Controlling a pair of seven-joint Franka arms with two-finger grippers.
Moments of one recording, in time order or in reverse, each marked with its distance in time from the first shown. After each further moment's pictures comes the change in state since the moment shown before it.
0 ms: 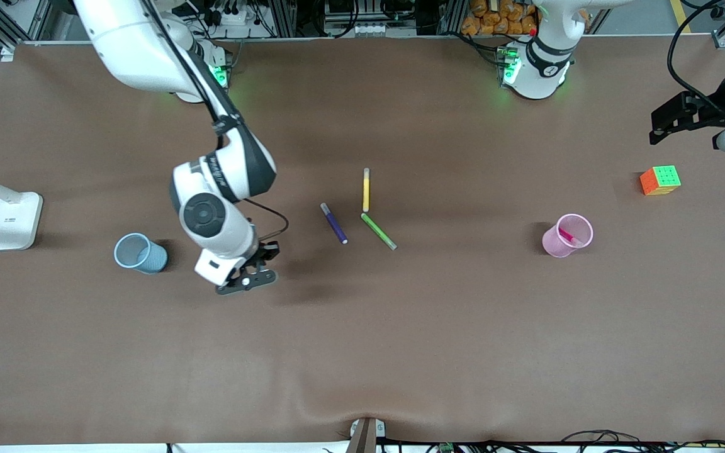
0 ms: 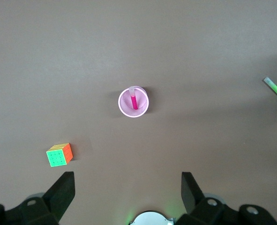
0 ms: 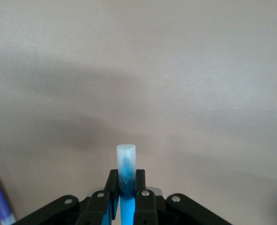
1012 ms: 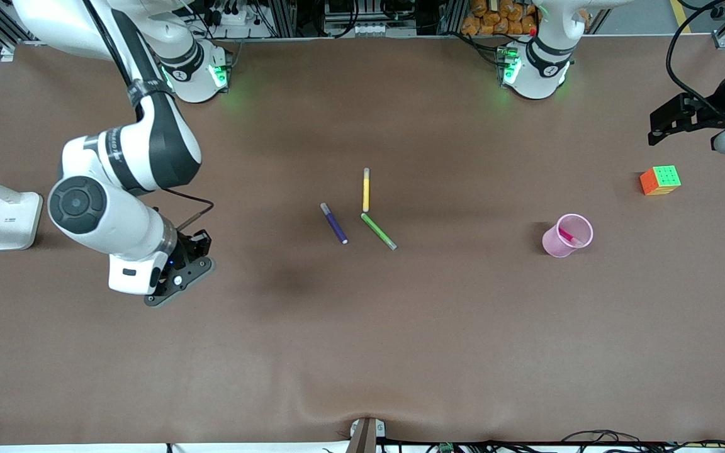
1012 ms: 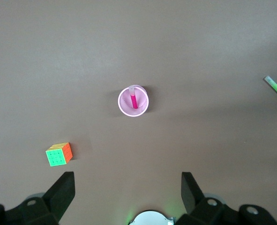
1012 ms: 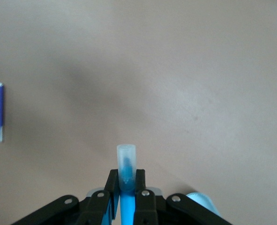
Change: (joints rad) left arm 0.000 0.002 0.000 -0.005 0.000 0.000 -0.003; right arm -0.137 -0.115 0.000 0.142 0.025 -0.232 -0.592
